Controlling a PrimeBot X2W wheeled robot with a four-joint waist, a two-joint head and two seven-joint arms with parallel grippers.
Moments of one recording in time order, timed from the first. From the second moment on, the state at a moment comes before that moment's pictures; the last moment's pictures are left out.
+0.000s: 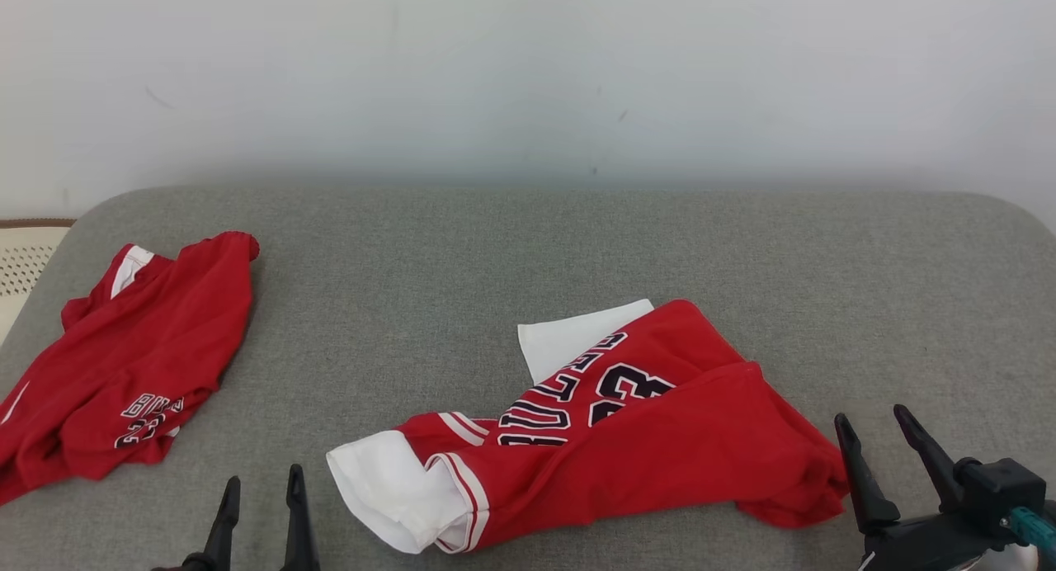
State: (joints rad) left arm -0.04 0.05 -0.06 0.09 -0.27 0.11 -0.26; right arm -0.11 -0.40 0.31 0.26 0.33 0.13 -0.26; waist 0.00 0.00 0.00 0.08
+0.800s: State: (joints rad) left arm -0.17 0.05 -0.13 0.34 -0.25 0.01 -0.26; right arm -0.20 -0.29 0.31 0.33 0.31 0.13 -0.25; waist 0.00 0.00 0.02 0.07
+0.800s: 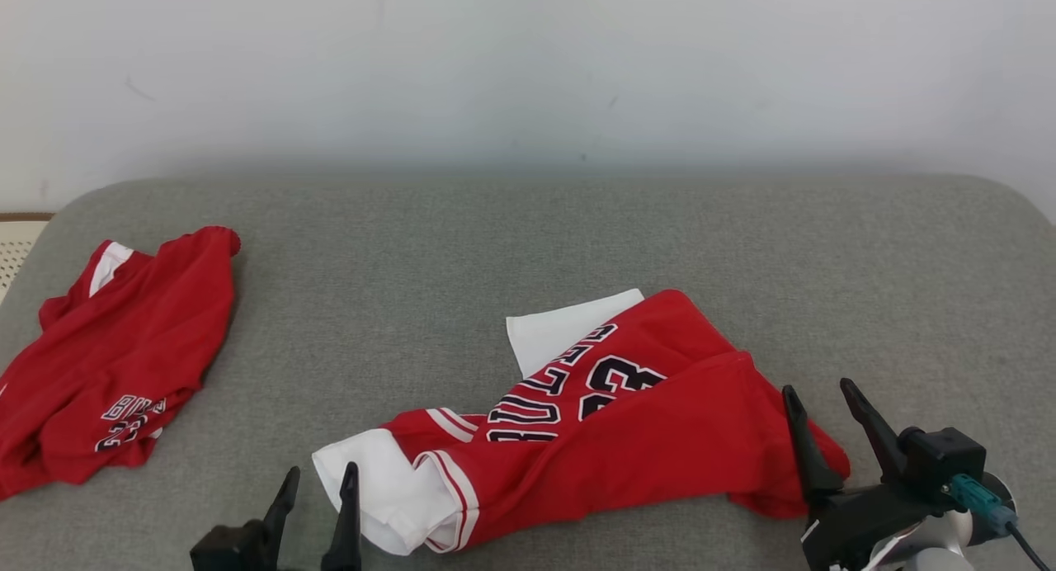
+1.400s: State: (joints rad) left arm -0.30 0.05 -0.09 0.54 -0.26 -0.02 -0.26; right arm -0.22 -0.27 0.32 0.34 0.31 0.13 -0.26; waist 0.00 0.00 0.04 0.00
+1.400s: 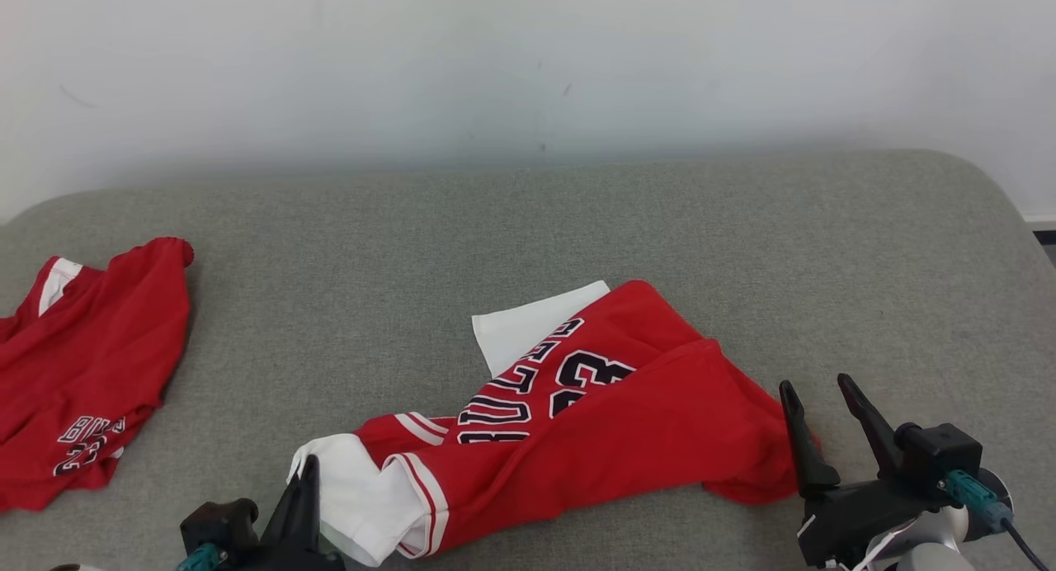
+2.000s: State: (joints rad) left arm -0.01 0.05 -0.12 0.18 -0.30 0.06 -0.26; right arm -0.17 -0.25 0.26 0.33 0.29 0.13 -0.26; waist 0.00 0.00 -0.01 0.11
